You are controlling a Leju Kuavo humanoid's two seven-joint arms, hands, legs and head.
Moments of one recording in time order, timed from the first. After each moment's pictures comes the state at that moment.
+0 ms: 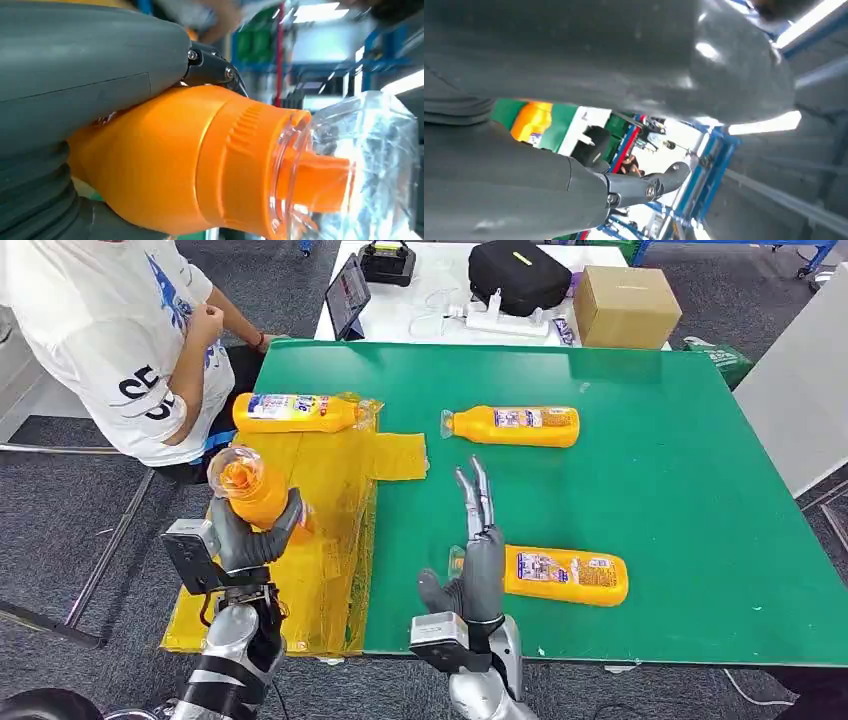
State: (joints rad) left arm -0.24 -0.23 -0.12 -1.27 -0.07 0.43 -0.59; right arm -0.05 0.25 0.50 -1.48 0.51 -0.70 -0.68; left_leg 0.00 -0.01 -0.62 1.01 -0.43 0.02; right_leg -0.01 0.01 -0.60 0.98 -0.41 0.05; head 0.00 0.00
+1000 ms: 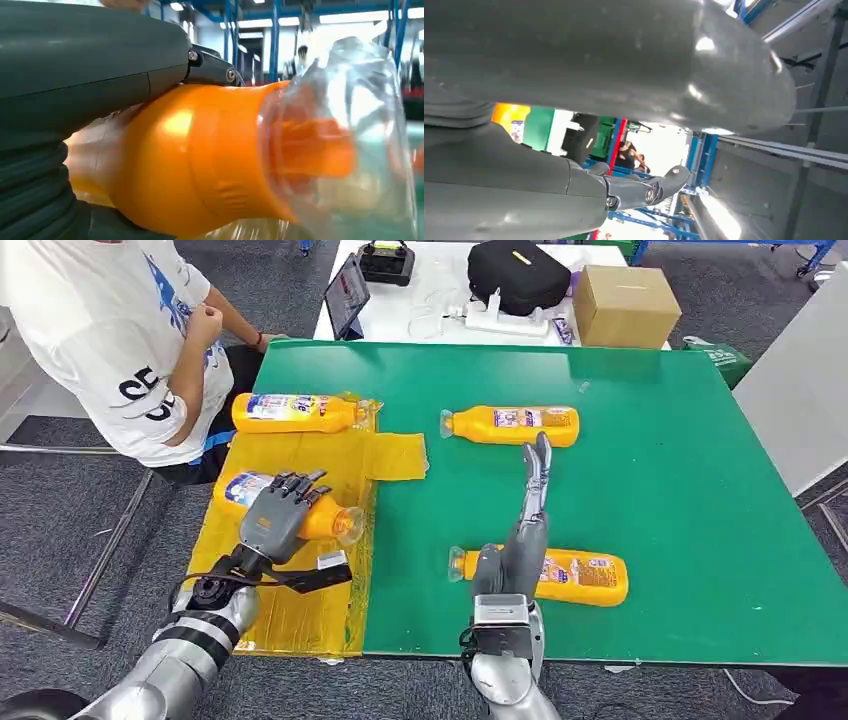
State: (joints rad) left arm -0.51 -0.02 -0.29 -0.71 -1.25 0.59 -0.41; right arm -0.07 0.23 0.47 -1.58 0.34 -0.68 -0.69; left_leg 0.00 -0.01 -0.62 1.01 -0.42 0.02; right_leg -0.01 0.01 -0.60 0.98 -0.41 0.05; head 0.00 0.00
